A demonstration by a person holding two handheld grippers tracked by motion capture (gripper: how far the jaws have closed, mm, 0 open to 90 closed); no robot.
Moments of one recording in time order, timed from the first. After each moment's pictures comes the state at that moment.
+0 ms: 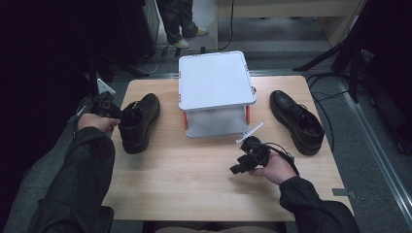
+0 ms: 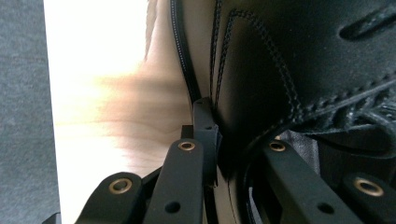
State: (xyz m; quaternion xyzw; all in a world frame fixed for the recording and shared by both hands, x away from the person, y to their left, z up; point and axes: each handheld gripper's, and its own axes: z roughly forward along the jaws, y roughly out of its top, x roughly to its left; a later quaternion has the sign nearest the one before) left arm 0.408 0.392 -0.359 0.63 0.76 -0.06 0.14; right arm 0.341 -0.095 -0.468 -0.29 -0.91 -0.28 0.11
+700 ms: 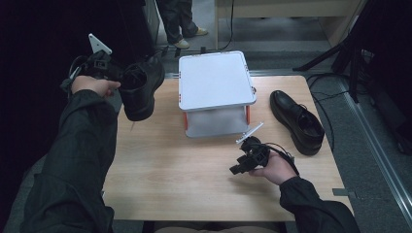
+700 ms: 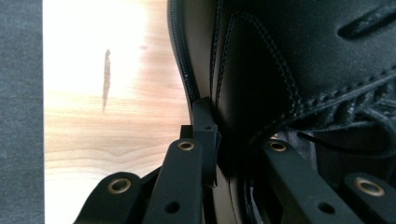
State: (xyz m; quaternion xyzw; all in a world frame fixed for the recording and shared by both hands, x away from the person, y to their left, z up) left arm 0.439 0.348 -0.241 0.63 0.75 -0.03 0.19; right arm 0.340 -0.094 -0.467 -0.29 -0.91 -0.29 0.11
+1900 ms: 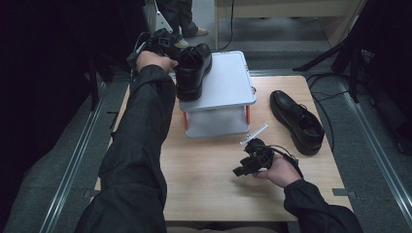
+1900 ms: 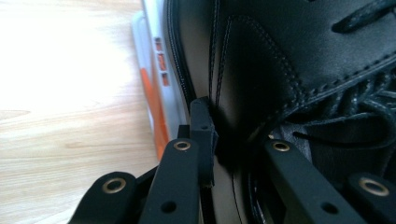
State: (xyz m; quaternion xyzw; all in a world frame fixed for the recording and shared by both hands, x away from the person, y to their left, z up) left arm 0.519 0.205 -0.246 0.68 0.71 -0.02 0.19; right arm 0.335 -0.106 -0.468 -0.29 -0.90 -0.29 0.12
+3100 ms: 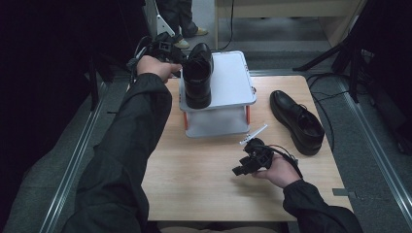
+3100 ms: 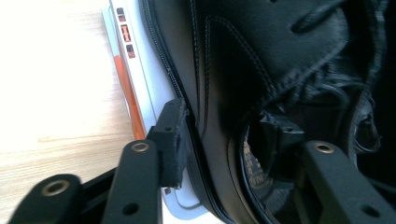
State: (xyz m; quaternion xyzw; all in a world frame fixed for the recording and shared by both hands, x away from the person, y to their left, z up) left arm 0.493 0.203 -0.239 0.69 0.68 -0.04 0.22; right arm 0.335 -0.104 -0.467 -0.29 -0.90 -0.29 0.11
